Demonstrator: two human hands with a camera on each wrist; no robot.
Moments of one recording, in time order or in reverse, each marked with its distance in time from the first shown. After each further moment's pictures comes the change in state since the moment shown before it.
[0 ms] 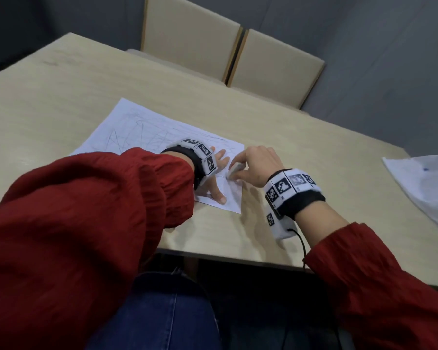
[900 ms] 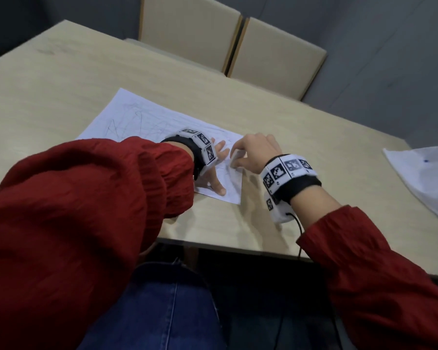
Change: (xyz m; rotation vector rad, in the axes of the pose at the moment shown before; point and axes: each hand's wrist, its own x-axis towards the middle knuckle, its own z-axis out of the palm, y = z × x) left_hand -0.003 0.003 0.003 -0.015 0.021 -0.011; right_hand 0.009 -0.002 -0.002 -0.112 -0.060 0.029
